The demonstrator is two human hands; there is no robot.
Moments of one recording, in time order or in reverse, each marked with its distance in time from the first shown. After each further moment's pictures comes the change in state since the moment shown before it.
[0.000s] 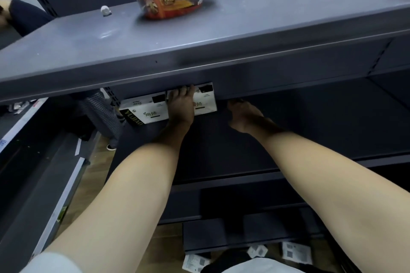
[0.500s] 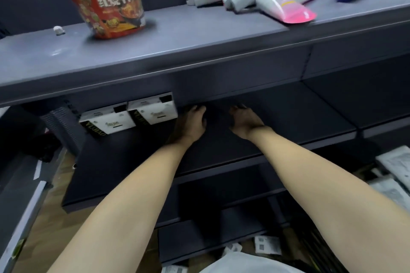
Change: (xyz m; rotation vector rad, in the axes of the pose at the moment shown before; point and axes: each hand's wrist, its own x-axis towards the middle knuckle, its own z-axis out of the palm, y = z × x) left_hand -0.063 0.148 -0.051 -0.299 -0.167 0.295; right_hand -0.088 0.106 -0.044 0.003 0.106 0.113
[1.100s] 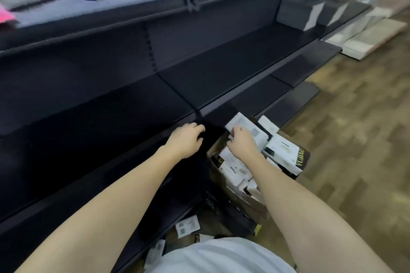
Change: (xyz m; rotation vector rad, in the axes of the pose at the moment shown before) left_hand -0.011 0.393 0.121 -0.082 -0.395 0.535; right_hand -0.236 0.371 -0.046 0.097 0.131 0.604
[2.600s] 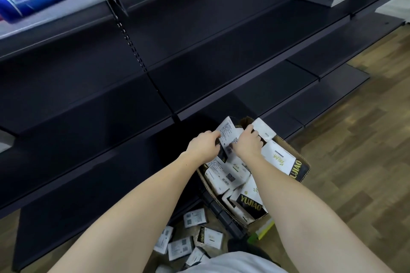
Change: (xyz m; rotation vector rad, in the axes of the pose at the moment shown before) left_hand 0.098 0.127 0.049 -0.116 -0.172 -0.339; right_hand 0.082 0.106 0.003 0.105 -0.055 0.206
